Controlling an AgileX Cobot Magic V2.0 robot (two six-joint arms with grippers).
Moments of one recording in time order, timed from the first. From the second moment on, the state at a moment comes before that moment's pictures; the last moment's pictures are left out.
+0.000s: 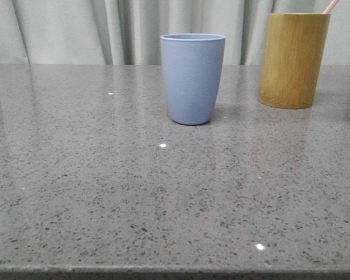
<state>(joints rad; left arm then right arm) -0.07 0.59 -0.68 -0.22 0.83 0.09 0.09 1.18 -0.80 0.19 -0.13 0.17</state>
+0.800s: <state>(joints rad) -0.07 0.59 -0.68 -0.22 0.83 0.09 0.11 1.37 -0.80 0.21 -0.45 0.29</state>
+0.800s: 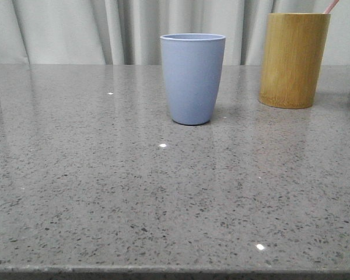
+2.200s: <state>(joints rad) -0.07 0.59 -0.68 -0.22 0.83 0.09 0.13 1.37 -0.80 0.21 -0.46 0.30</state>
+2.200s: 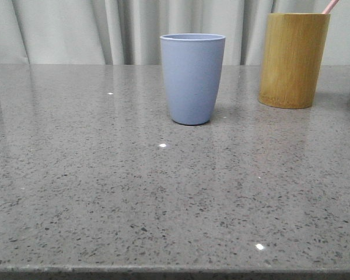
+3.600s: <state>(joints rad) -0.07 0.59 -0.68 -0.22 0.83 0.09 0.14 1.02 -0.96 0.13 -0.24 0.30</state>
